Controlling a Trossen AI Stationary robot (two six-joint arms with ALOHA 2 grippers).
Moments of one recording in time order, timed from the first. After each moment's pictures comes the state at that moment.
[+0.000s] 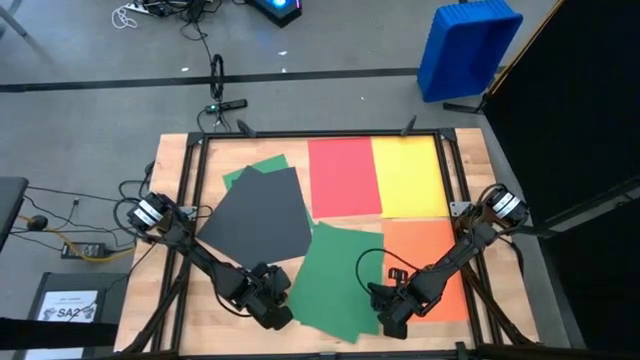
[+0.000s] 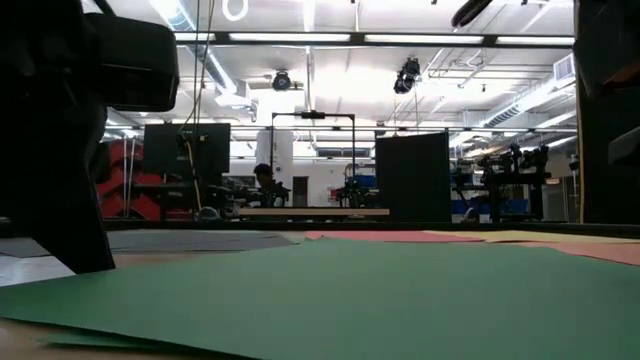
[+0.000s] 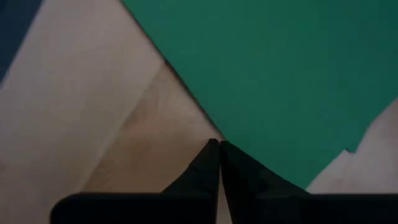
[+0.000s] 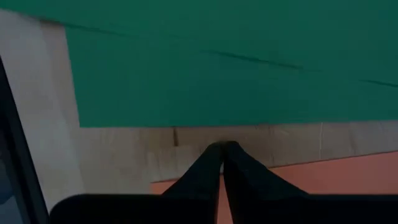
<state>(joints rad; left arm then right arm) -0.69 1.85 1.00 -0.29 -0.35 -1.21 0.75 1.86 1.09 -0.55 0.08 0.94</state>
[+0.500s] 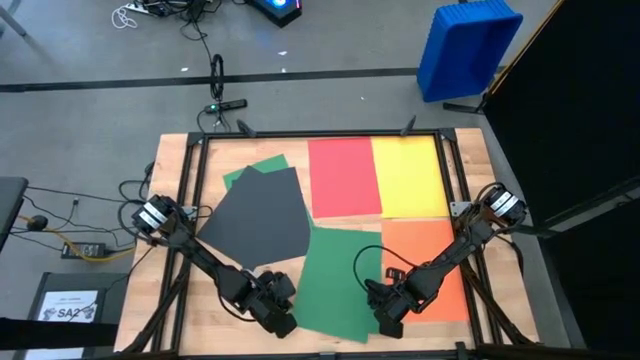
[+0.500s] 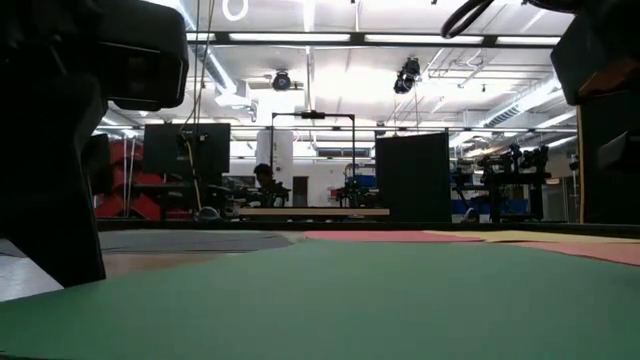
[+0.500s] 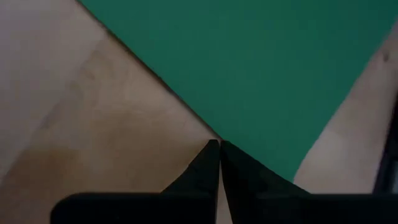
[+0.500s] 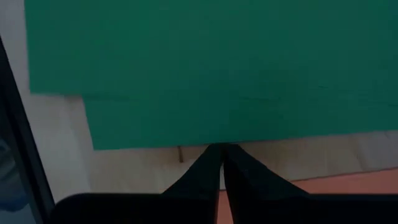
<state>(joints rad) -0.69 1.86 1.04 -0.20 -0.29 -1.19 0.71 1.86 1.09 -0.51 0.07 0.95</state>
